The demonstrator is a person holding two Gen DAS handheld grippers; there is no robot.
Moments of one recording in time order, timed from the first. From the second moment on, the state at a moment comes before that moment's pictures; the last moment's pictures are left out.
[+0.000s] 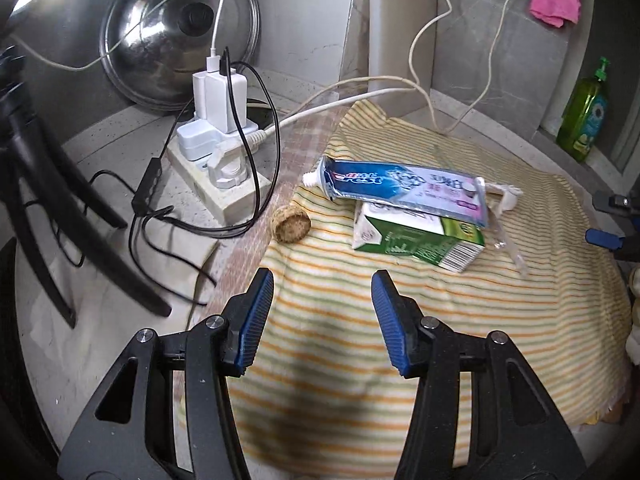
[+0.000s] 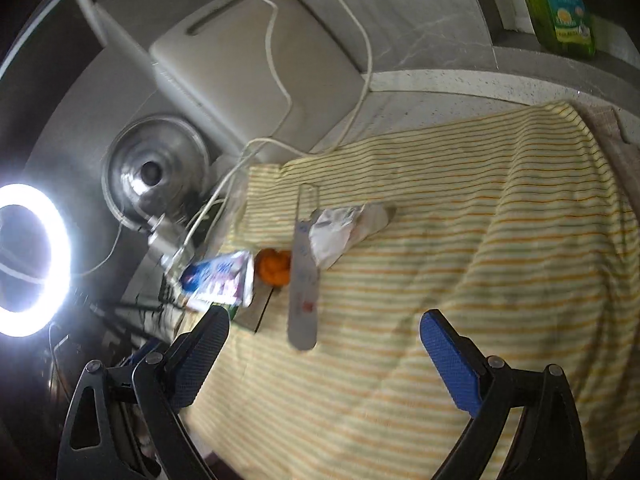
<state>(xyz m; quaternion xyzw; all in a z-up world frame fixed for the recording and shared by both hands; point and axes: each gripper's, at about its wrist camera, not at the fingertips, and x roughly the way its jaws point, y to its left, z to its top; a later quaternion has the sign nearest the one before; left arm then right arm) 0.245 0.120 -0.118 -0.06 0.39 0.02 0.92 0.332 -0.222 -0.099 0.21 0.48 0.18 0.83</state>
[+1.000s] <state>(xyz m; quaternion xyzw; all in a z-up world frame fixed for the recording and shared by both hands) 0.306 0.115 -0.139 0.02 0.40 0.07 0.91 0.425 -0.179 -0.160 0.21 0.53 0.14 0.81</state>
